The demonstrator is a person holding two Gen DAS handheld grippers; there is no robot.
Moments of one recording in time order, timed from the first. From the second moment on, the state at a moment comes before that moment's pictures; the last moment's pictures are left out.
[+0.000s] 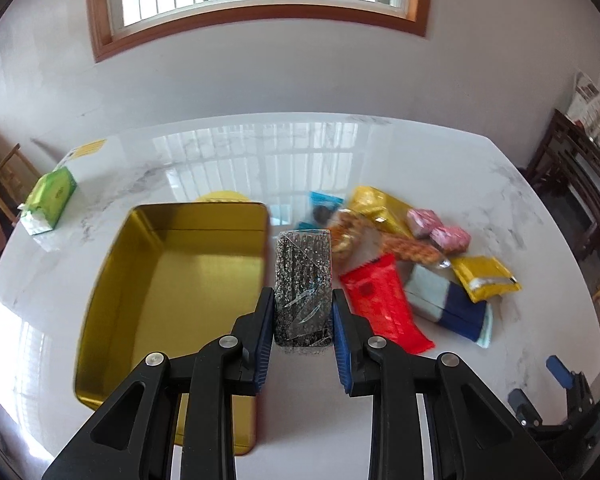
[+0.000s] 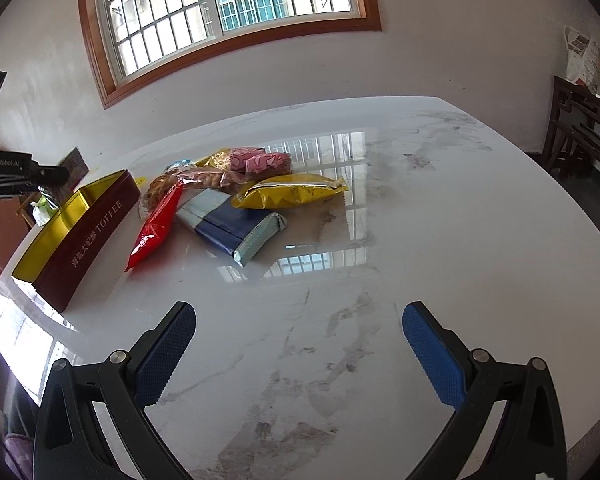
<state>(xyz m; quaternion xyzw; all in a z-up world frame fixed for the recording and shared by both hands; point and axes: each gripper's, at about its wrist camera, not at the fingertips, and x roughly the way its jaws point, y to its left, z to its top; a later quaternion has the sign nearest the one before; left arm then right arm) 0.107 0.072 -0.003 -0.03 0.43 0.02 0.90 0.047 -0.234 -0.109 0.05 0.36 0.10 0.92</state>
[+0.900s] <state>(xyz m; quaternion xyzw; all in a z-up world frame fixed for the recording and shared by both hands) 0.150 0.178 -0.047 -0.03 0.46 0.12 0.88 0.127 -0.153 -0.115 0.18 0.42 0.29 0.84</state>
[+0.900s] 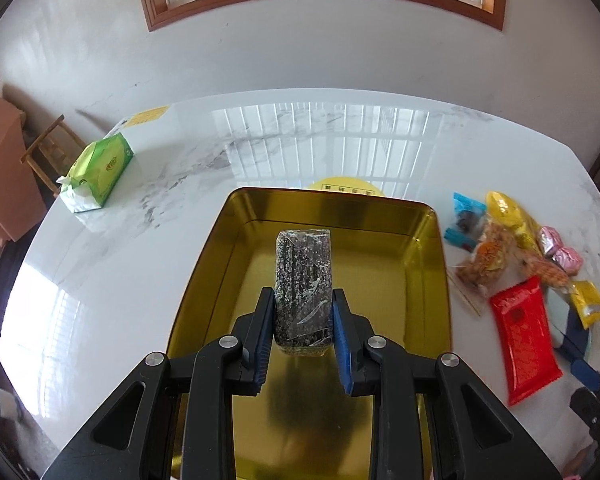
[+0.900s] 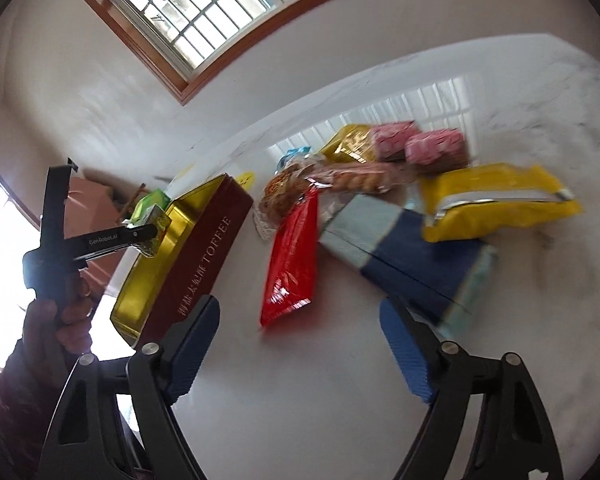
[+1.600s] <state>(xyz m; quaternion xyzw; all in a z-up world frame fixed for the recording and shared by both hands) 0.166 0.193 -0.065 -0.03 0.47 0.11 0.87 0.186 -0.089 -0.120 0.15 0.49 0.30 0.80</state>
